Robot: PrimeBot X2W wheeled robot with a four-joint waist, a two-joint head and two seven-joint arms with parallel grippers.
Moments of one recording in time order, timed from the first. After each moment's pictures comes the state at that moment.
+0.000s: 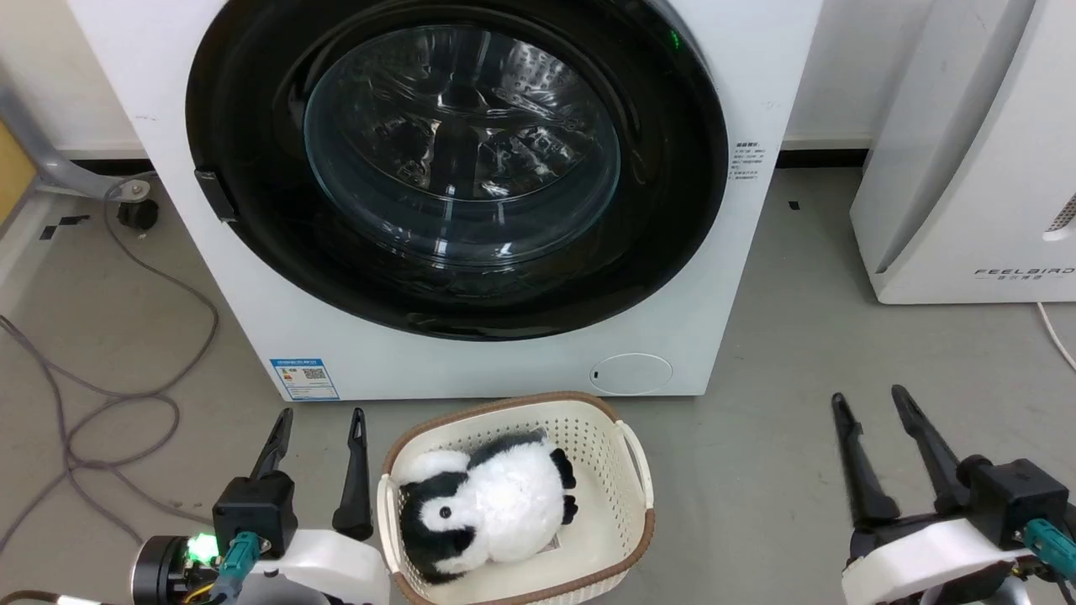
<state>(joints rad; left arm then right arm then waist) 0.02 0.05 -0.03 -0.01 -0.02 0.04 -0.06 0.02 -0.05 -0.03 -0.05 0.09 0.13 -0.06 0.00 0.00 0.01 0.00</state>
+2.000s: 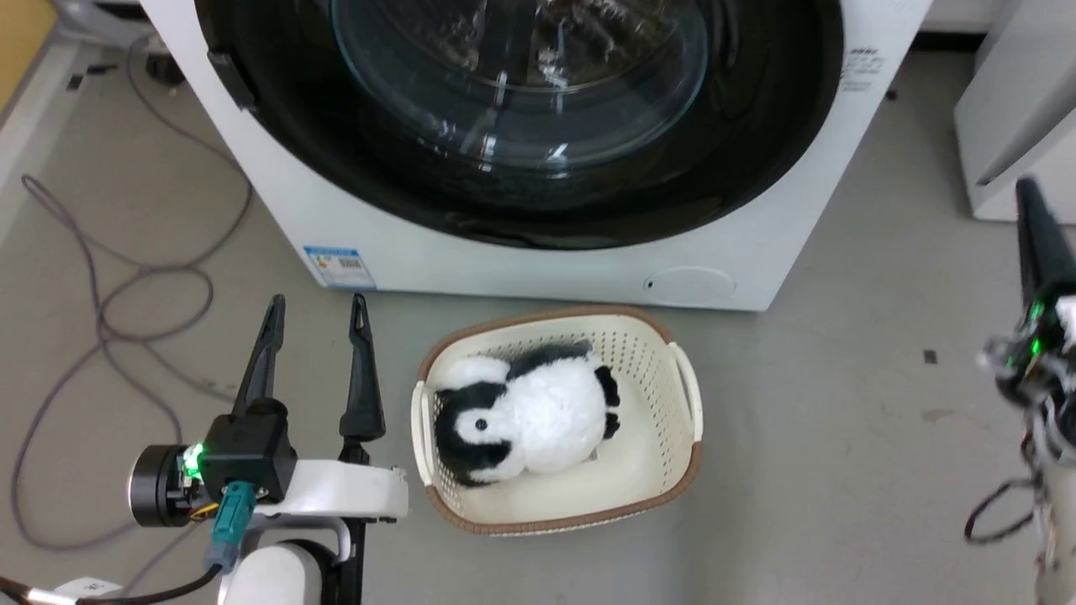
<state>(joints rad) -0.13 0.05 -0.08 -0.06 -0.05 0.11 -0.19 -0.48 -0.20 -0.16 0.35 1.40 0.13 0.07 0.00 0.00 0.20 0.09</state>
